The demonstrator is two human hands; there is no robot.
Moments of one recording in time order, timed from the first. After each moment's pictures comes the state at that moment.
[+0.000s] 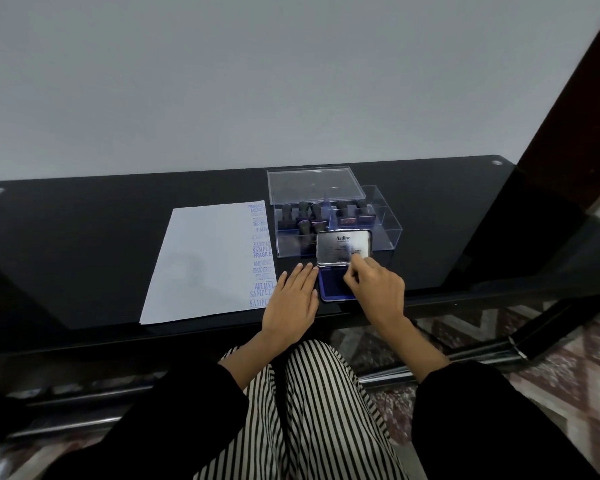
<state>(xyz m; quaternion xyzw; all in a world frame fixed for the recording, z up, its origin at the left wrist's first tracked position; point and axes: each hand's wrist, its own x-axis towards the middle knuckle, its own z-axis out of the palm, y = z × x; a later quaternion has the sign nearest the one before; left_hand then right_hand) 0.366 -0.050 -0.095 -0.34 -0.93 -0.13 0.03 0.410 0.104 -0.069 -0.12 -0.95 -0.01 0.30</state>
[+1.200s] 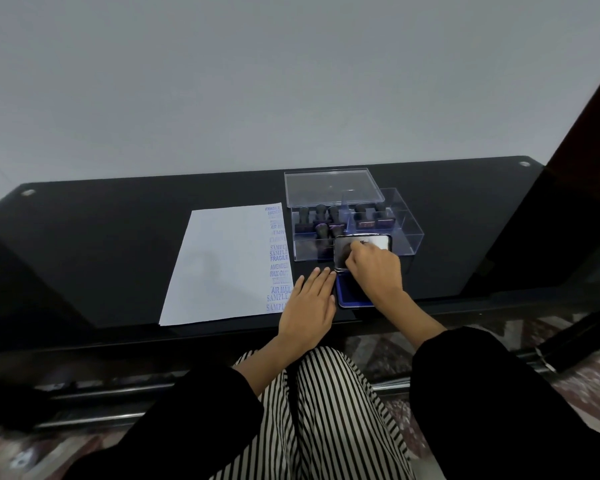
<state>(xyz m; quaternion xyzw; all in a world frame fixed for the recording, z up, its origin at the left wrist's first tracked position) 0.366 -0.049 -0.093 -0.34 -0.93 -0.13 0.03 0.360 0.095 -0.050 -0.11 -0.98 0.01 0.16</state>
